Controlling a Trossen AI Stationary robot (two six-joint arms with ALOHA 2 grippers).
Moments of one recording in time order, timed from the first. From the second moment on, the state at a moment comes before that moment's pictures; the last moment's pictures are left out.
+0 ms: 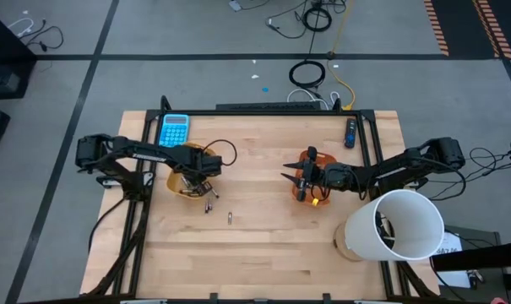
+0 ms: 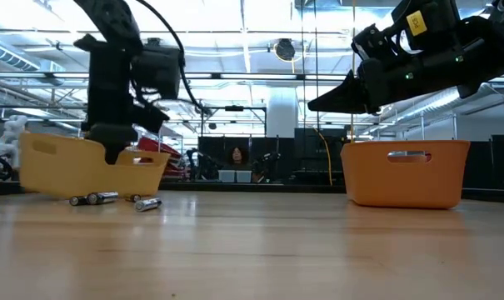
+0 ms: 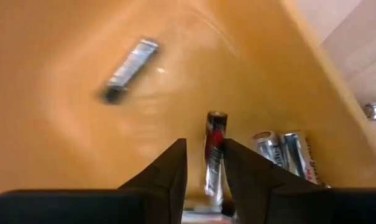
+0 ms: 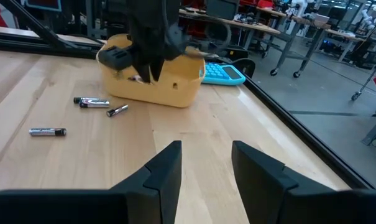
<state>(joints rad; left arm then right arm) 0.16 1.52 0.81 -0.91 -0.19 -0.47 0.03 1.37 0.35 0.83 0.34 -0.11</state>
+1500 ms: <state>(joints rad) -0.31 1.72 1.07 -0.61 -0.04 -0.36 0.03 1.37 0.35 0.83 0.34 -0.09</state>
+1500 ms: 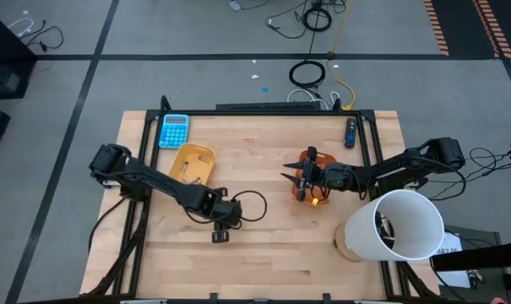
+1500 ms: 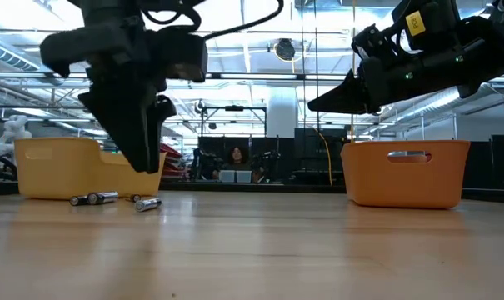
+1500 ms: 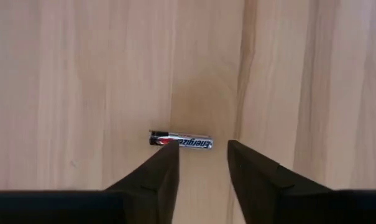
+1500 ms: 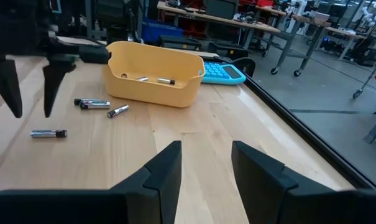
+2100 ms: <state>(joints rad) -0.32 1.73 1.07 -0.62 -0.08 0.16 0.03 1.37 0.35 0.84 0.34 -0.09</state>
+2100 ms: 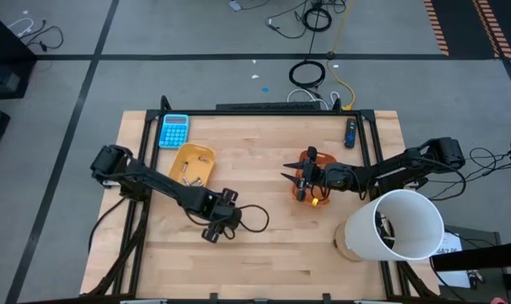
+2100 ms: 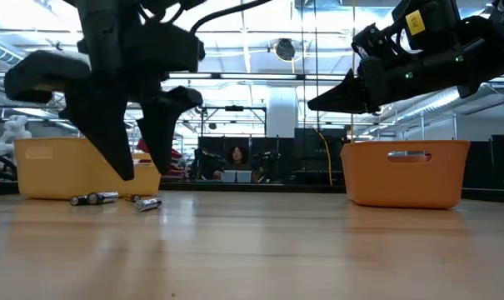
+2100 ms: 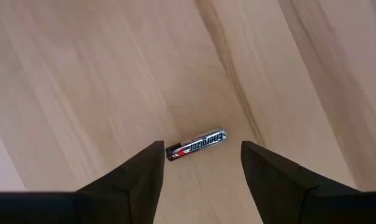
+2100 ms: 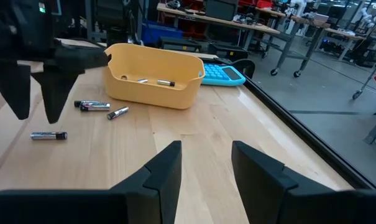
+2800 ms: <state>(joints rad) -0.29 1.84 1.08 -0.59 -0.09 0.08 0.03 1.37 0.35 0.84 0.34 -0.09</state>
